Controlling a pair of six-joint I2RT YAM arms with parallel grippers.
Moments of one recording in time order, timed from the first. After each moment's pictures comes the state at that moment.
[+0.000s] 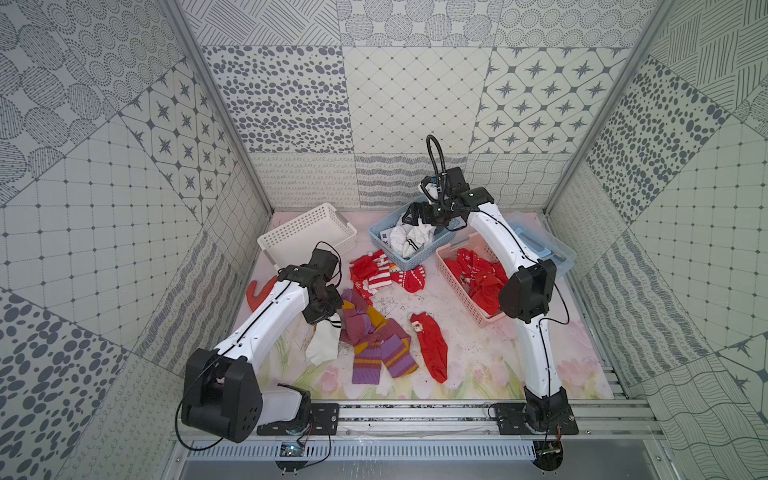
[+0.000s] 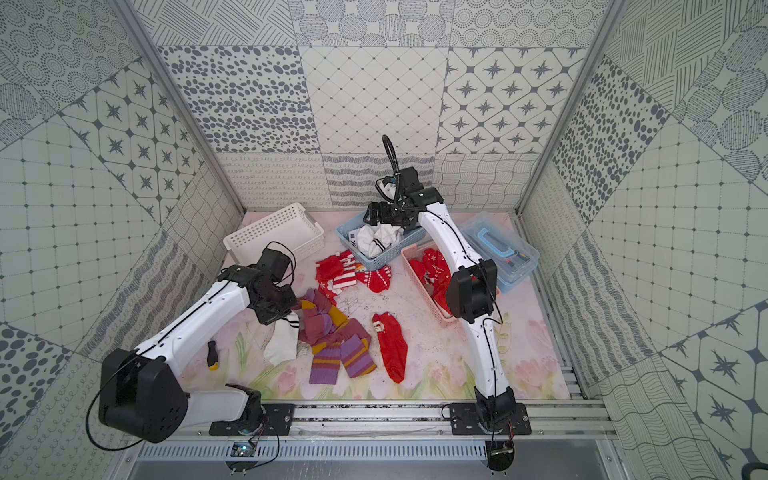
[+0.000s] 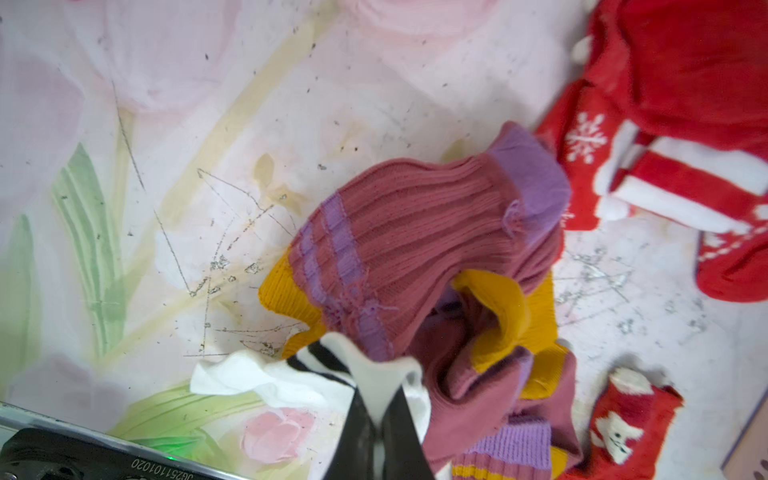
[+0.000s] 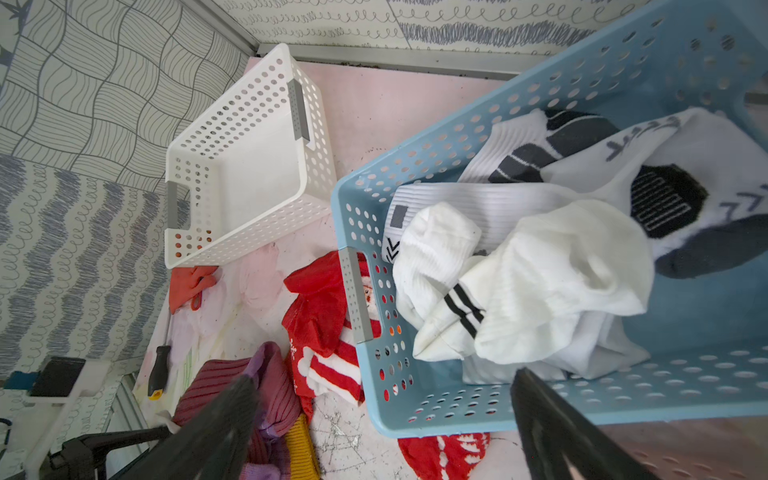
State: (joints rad) left arm -0.28 1.29 1.03 -1.06 -0.03 -0.80; right arm 0.43 2.29 2.39 -0.95 -0.43 0.25
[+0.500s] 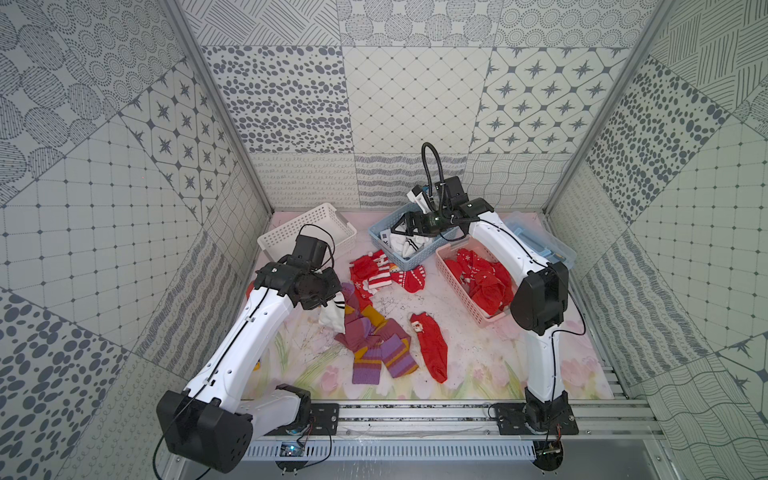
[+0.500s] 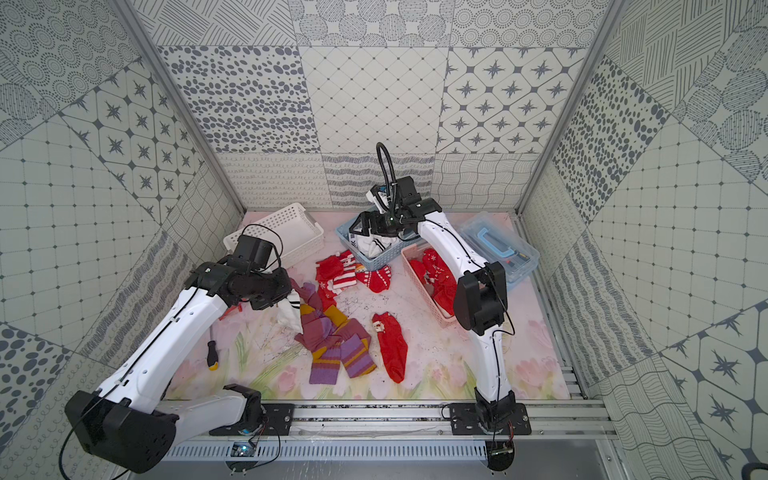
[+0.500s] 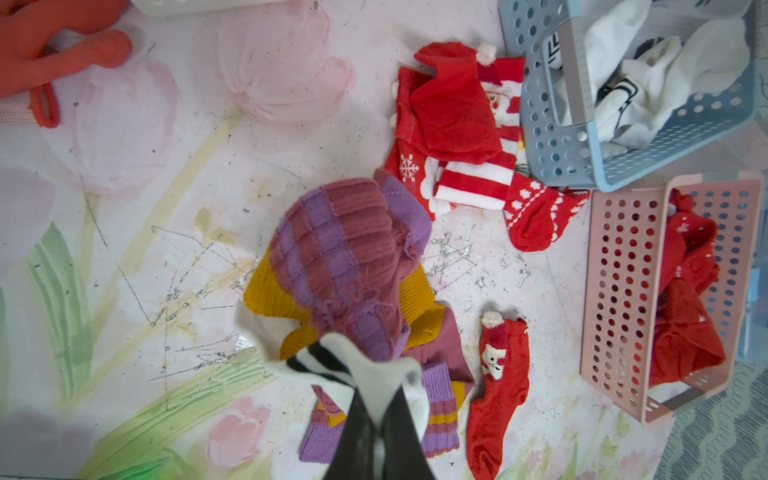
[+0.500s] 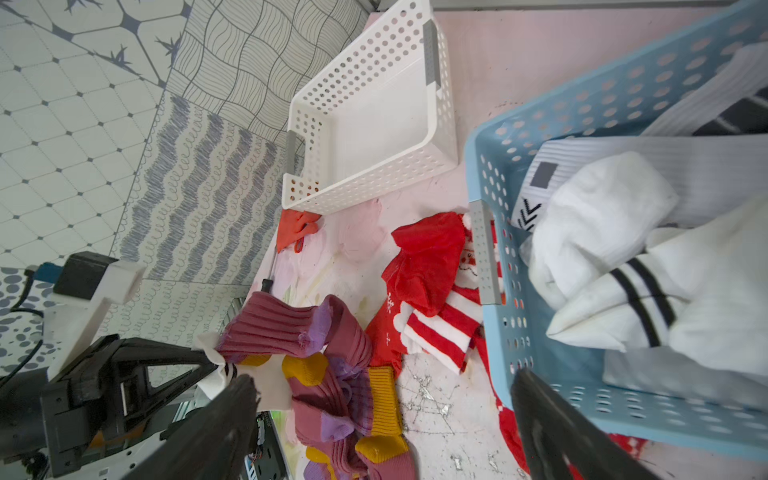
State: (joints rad) left arm -0.29 1.19 1.18 -1.07 0.07 -0.73; right arm 0.48 2.10 2.05 -0.74 -0.71 0.28
